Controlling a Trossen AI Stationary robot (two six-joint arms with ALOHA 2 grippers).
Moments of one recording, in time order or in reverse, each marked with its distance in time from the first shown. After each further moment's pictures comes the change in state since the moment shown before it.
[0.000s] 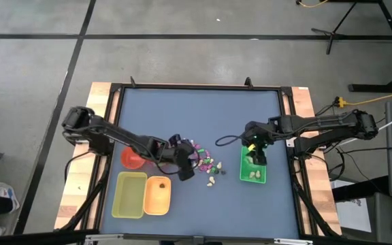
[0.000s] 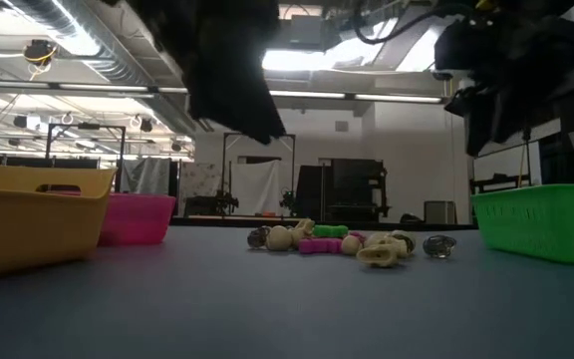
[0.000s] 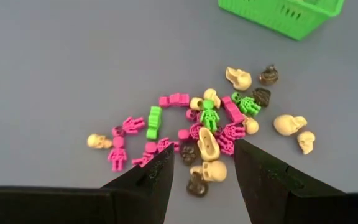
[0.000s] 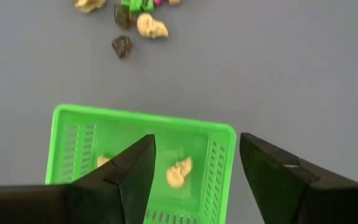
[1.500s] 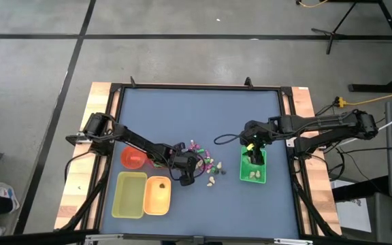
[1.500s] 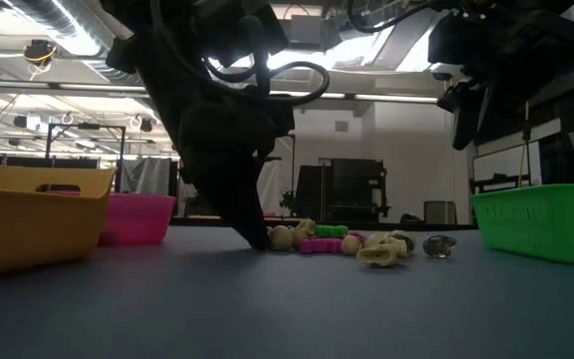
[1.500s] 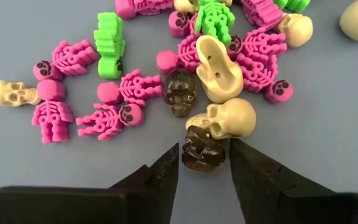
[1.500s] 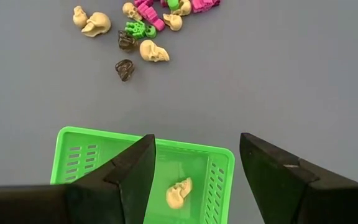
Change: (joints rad) left arm 0.018 0.239 0.000 0.025 0.107 0.056; right arm 0.000 0.000 0.000 0.063 0.001 -0.001
